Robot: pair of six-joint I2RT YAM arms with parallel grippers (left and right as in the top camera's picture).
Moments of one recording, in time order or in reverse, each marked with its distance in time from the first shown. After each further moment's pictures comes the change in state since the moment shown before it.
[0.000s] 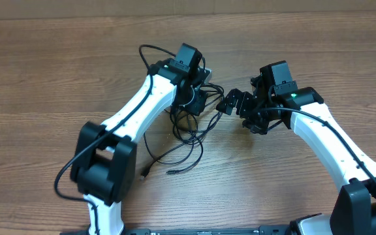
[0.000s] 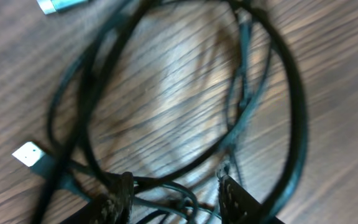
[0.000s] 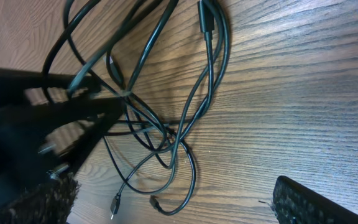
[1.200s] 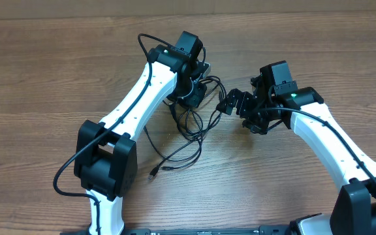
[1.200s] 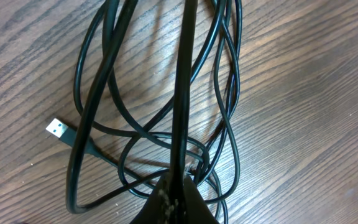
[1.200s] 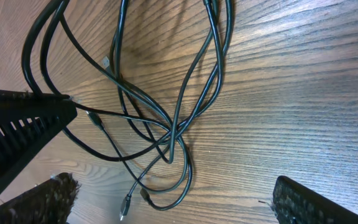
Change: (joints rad) left arm 0.008 0.034 0.210 -0.253 -0.015 0.007; right arm 0.000 0.000 0.000 0.000 0.000 0.000
